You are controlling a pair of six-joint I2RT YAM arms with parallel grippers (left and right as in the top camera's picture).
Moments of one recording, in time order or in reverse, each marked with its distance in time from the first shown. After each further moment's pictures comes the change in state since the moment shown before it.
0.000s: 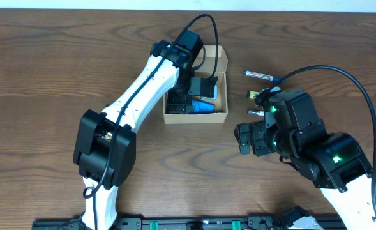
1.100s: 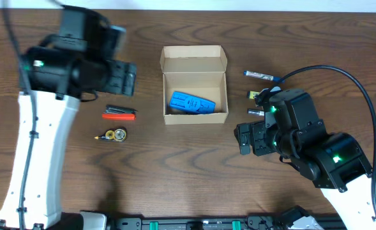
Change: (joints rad) left arm 0.401 -0.543 0.013 -0.197 -0.042 -1.149; right arm 0.000 0.000 0.000 0.000 0.000 0.000
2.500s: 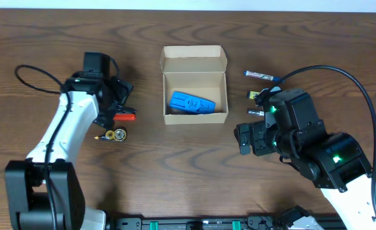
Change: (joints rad) left arm 0.048 0.110 -0.680 0.616 -0.017 -1.127; right arm 0.000 0.000 0.000 0.000 0.000 0.000
